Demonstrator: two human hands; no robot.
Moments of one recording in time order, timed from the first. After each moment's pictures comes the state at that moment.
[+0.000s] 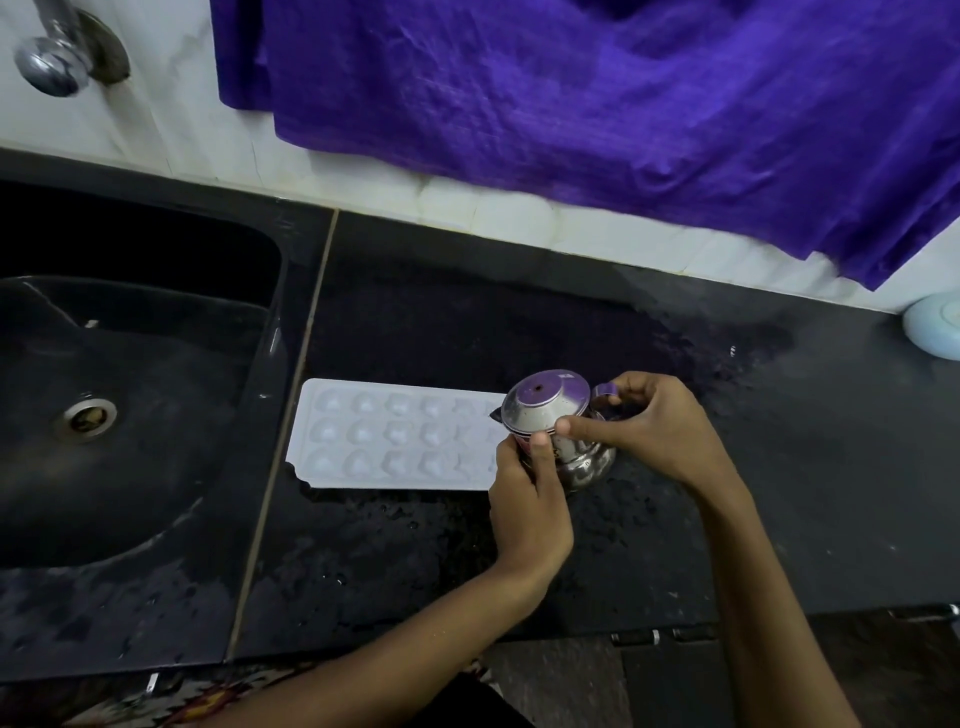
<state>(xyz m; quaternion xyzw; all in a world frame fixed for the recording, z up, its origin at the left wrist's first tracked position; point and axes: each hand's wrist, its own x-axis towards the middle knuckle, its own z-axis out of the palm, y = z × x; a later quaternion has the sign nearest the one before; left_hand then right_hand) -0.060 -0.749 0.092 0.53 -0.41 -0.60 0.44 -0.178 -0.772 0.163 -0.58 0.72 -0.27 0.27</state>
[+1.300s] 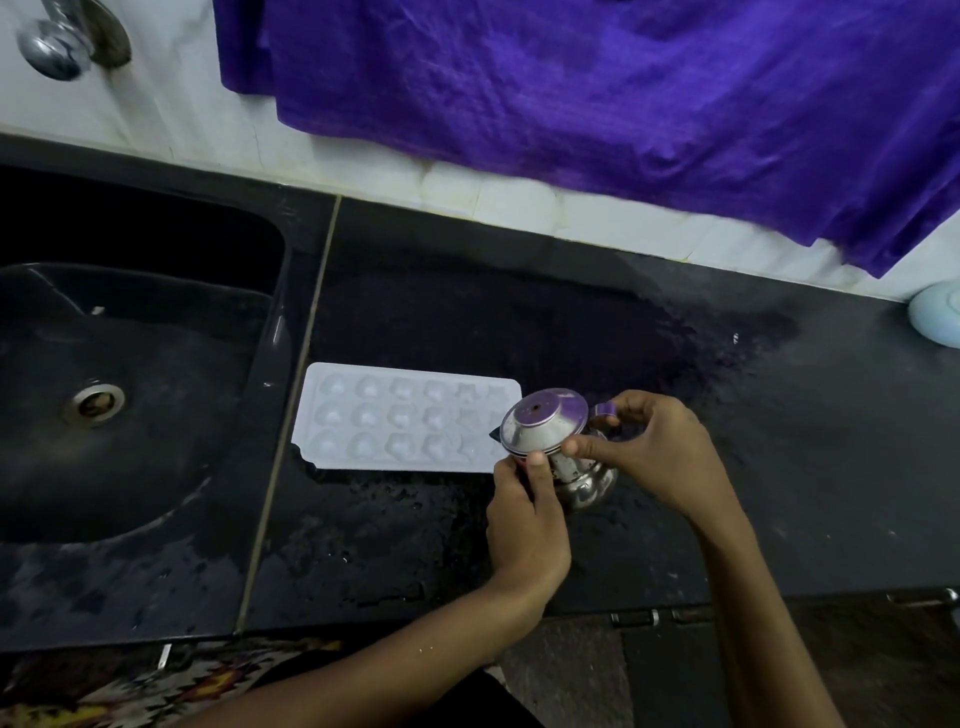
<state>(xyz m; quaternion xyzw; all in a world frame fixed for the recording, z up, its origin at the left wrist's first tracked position) -0.048 -0.723 0.090 0.55 -0.41 -0.62 0.38 -0.169 -0.744 0.153 -0.59 0.74 -0.25 0.22</state>
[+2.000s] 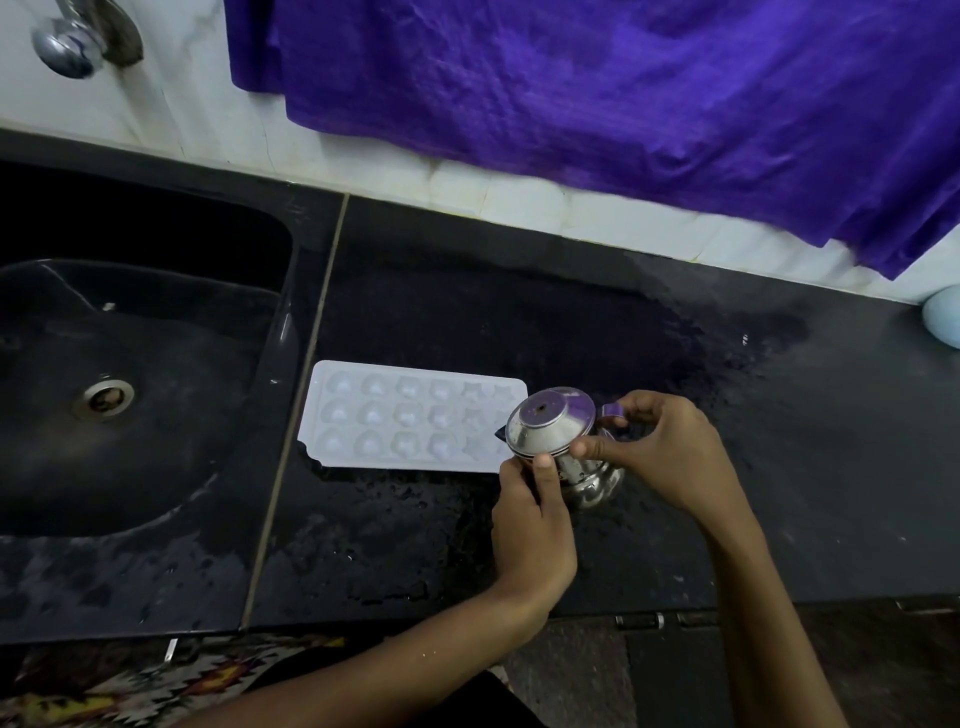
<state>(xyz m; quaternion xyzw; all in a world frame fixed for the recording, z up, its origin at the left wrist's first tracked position) -0.048 -0.722 0.089 0.55 -0.42 -0.61 0.39 -0.170 -0.745 0.153 -0.58 0.74 -0.25 0.22</state>
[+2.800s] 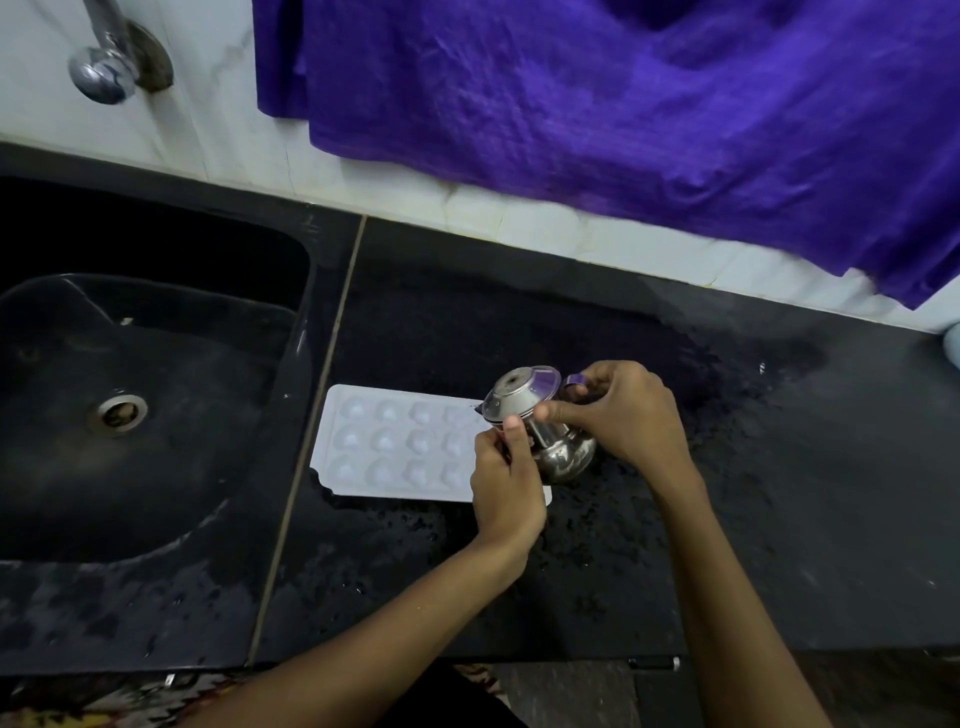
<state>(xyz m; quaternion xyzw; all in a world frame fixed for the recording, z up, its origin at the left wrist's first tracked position) -0.036 -0.782 0.089 0.56 -0.33 -0.62 0.43 -0.141 -0.812 0.151 -0.60 0.76 -0.21 0.16</state>
